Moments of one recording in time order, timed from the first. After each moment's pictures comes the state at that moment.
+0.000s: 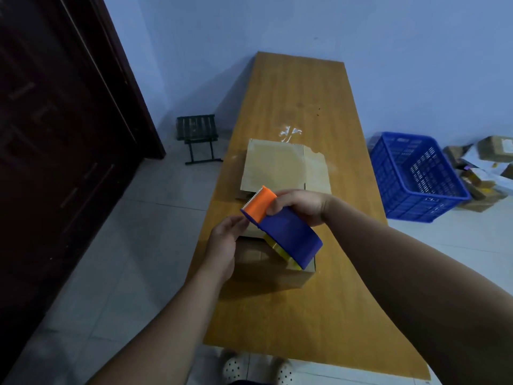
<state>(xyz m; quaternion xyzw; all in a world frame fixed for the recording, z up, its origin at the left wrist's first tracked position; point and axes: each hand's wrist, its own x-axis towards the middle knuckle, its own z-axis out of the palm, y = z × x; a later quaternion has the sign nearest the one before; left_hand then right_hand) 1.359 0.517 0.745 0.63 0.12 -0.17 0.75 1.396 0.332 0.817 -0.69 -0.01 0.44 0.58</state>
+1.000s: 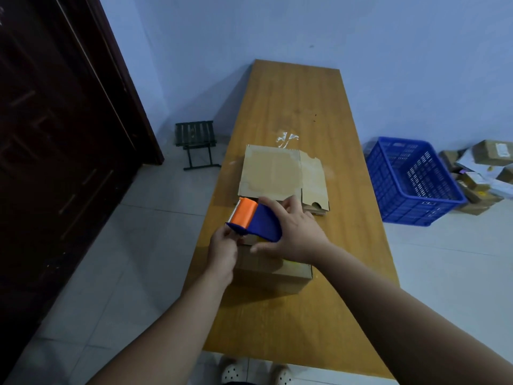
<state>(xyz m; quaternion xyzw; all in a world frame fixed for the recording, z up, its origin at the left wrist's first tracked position) 1.357 0.505 0.749 0.69 0.19 -0.15 0.69 1.339 0.356 0.799 -0.98 -0.05 0.07 0.17</state>
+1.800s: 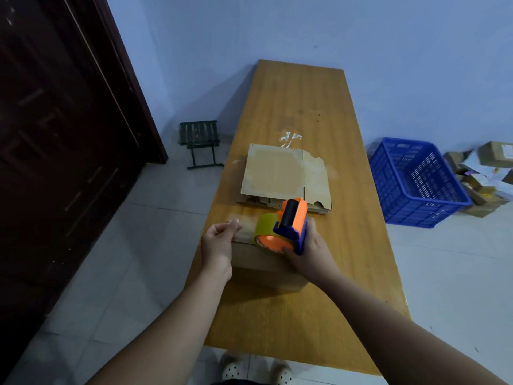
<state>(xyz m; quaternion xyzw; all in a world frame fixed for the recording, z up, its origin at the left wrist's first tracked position) 1.353 0.514 0.754 0.65 0.25 -0.07 0.72 1.303 0.337 0.748 -0.90 0.08 0.01 0.43</state>
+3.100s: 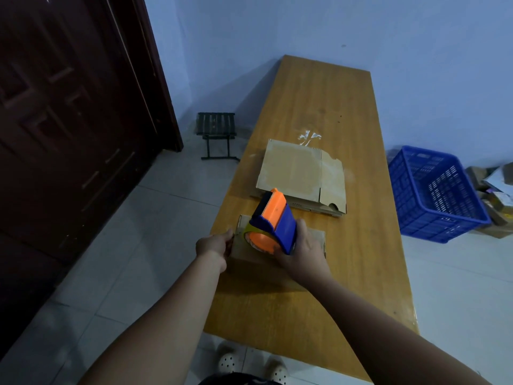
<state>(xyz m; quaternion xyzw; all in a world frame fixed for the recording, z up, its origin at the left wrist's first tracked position) 1.366 0.554 0.712 0.58 0.42 -0.20 0.67 1.306 0.375 0.754 -0.93 0.05 0.06 0.36</state>
